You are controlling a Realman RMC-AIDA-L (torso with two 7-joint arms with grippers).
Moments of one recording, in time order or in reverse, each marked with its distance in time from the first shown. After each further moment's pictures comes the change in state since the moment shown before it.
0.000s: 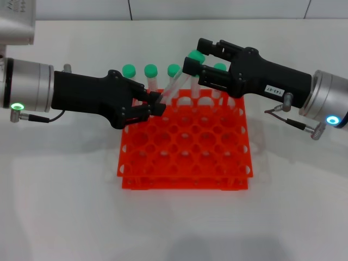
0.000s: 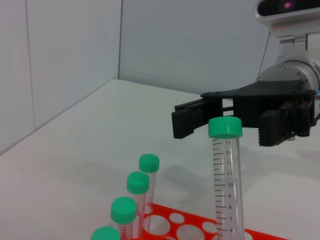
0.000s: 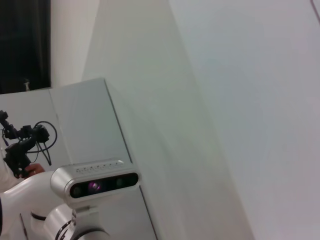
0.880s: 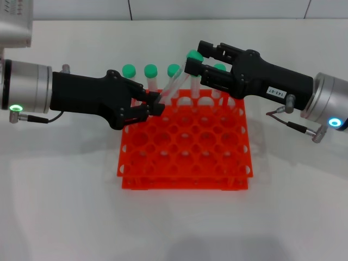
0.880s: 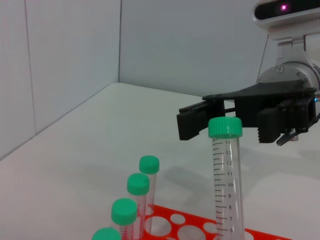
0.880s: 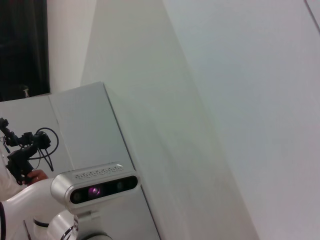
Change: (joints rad) left arm 0.008 0.000 -0.002 0.000 -0.007 0.000 0.023; right arm -0.009 0.000 -0.005 0.002 0.007 -0.013 0.023
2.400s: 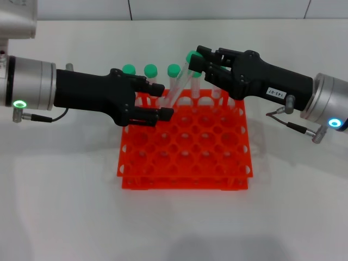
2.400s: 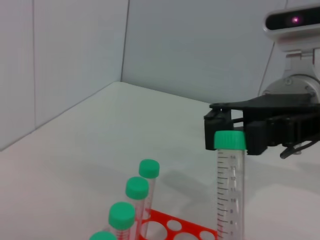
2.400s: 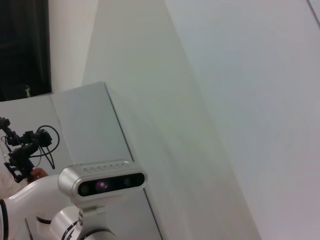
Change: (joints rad) left arm -0.006 -0.010 0.002 0.022 0.002 0.005 -0.090; right arm 0.000 0.000 -0.003 0.000 0.000 -0.002 0.000
